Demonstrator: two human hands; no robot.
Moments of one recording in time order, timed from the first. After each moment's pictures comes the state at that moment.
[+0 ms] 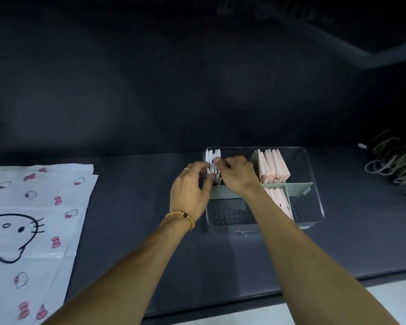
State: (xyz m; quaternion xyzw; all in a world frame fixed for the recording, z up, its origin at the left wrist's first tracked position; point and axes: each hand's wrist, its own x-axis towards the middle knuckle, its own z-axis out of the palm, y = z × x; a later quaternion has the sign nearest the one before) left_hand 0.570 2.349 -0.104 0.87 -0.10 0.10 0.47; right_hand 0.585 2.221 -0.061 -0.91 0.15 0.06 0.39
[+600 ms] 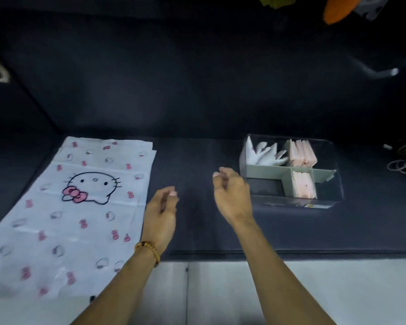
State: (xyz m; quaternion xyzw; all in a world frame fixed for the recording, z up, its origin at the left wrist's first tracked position) left_hand 0.433 2.505 -0.088 0.72 0.15 0.03 0.68; right_hand 0.464 2.351 -0.051 -0.88 0.11 -0.06 0.46
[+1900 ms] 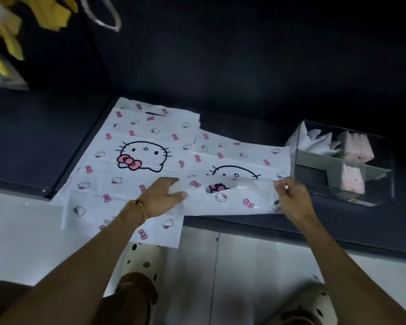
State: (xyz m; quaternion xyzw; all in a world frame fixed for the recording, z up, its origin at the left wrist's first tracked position) left_hand 0.410 2.653 -0.094 0.86 0.01 -0.19 0.48; right_hand 0.435 2.323 -0.095 -0.91 0.12 0.04 0.40
